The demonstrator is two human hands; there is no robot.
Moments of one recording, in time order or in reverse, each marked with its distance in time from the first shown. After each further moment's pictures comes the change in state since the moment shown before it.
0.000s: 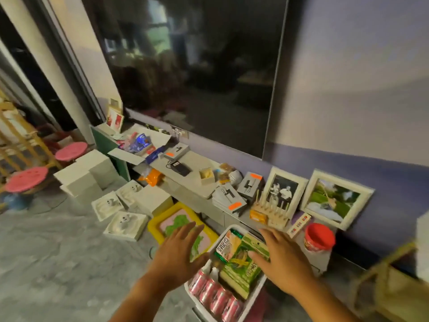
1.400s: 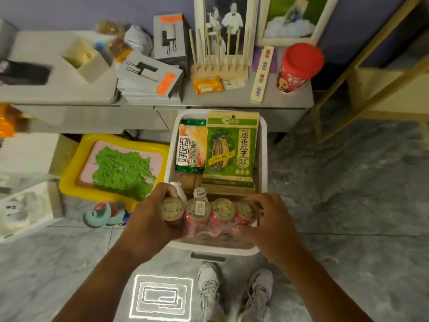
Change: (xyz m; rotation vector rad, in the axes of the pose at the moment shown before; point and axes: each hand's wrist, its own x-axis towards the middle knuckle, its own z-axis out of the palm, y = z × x) left_hand 0.108 -0.158 0.274 -0.457 -0.404 0.190; right_hand 0.007 0.011 0.364 0.658 0.190 0.742
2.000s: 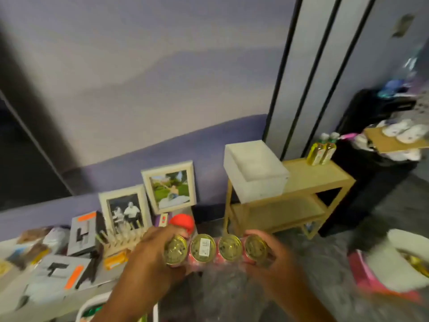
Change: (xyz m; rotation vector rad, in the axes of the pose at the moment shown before) left_hand 0.054 0.473 -0.019 0.091 0.032 0.695; right_hand -0.068 -0.058 -0.440 0.242 0.550 -0.131
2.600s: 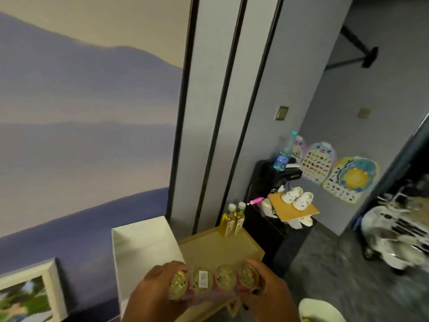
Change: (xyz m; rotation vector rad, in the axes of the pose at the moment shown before) left_hand 0.313 0.156 0.222 -0.118 -0.129 0.120; right_hand 0.222 0.081 -0.294 -0.107 0.209 0.198
